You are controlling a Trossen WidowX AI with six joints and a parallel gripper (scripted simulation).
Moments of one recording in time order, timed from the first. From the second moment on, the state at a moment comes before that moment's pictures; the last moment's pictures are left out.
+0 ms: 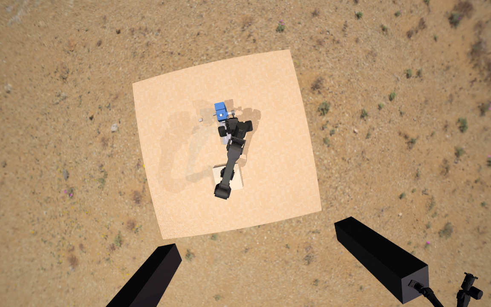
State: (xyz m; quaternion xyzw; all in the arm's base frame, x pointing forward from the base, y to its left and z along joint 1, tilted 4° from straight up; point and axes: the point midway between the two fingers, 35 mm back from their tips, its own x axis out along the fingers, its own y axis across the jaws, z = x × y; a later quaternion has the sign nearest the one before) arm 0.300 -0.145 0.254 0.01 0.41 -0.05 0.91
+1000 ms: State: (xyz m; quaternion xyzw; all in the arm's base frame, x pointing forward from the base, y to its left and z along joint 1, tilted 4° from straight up) arm 0.339 -0.148 0.272 0.01 0.41 -0.05 0.91
